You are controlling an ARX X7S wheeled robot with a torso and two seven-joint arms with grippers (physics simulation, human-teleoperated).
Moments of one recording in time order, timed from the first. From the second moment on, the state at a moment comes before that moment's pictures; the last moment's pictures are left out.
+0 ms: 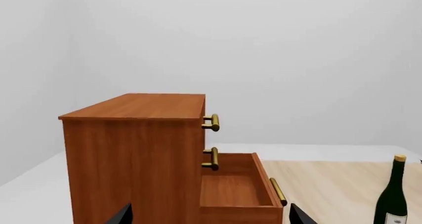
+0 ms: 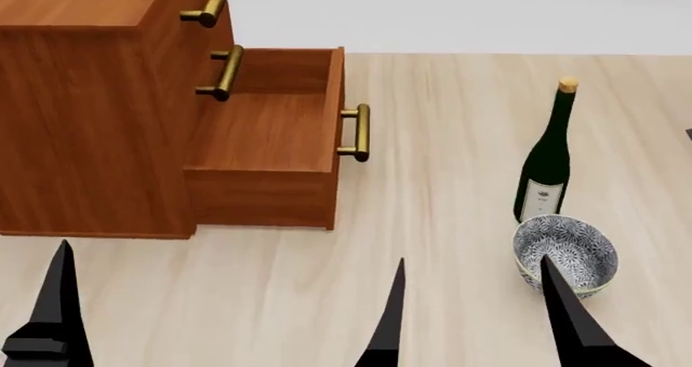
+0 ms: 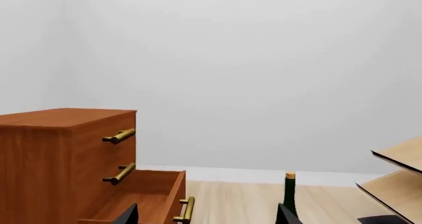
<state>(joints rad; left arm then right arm) -0.82 -1.00 1.10 1.02 -1.03 -0.19 -1.42 0.29 0.81 -0.61 -0.96 0.68 0.36 1.01</state>
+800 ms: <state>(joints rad) -0.82 -1.01 1.12 1.01 -1.02 -0.17 -1.42 0.30 0.81 -0.62 -0.98 0.68 0.37 1.03</state>
